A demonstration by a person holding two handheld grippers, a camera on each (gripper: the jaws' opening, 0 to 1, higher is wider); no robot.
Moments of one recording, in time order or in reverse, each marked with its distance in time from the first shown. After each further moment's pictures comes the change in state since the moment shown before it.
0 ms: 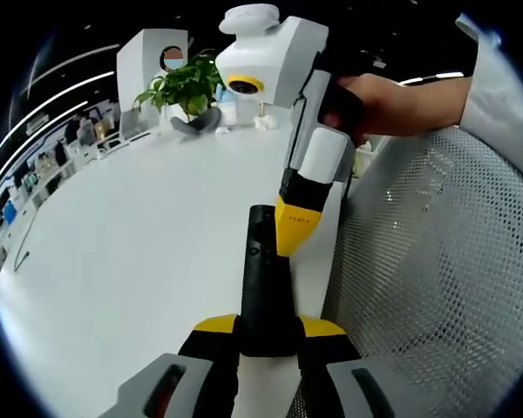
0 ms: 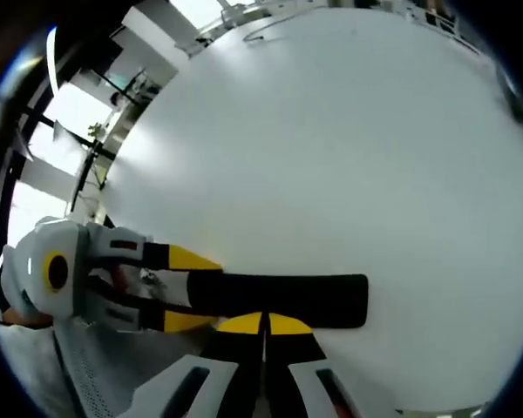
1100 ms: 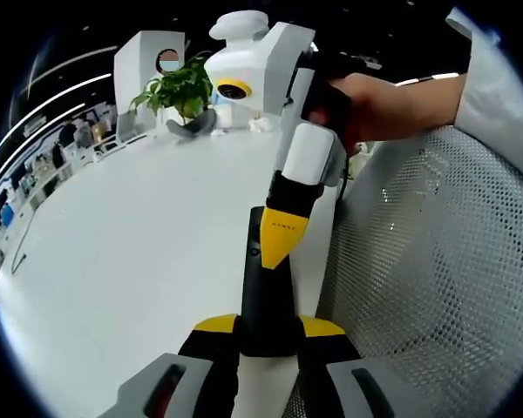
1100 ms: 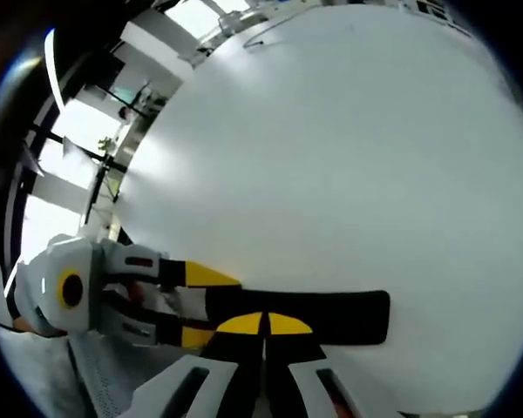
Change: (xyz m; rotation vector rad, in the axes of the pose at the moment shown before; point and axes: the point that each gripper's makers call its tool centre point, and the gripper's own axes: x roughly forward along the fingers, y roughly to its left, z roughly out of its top) left arm 0.000 -0.006 0.001 0.005 -0.013 -0.017; right arm 0.005 0.015 0.004 0.008 -0.032 0.068
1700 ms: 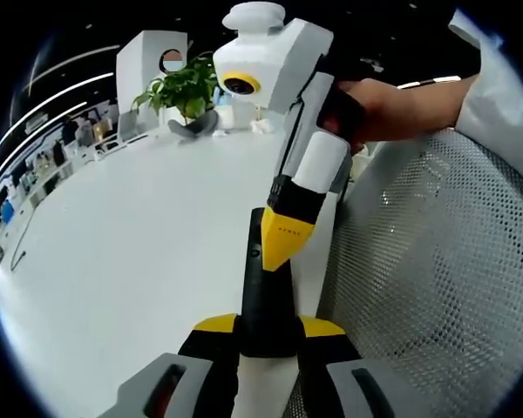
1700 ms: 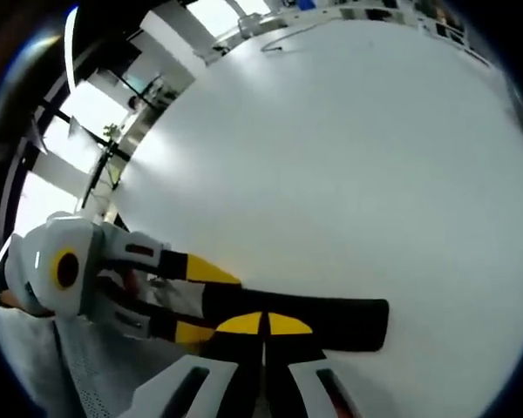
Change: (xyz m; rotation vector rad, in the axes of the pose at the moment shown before) left arm 0.000 0.001 0.000 -0.010 -0.008 0.000; right arm 0.002 0.000 0.001 -0.101 -0.025 -0.032
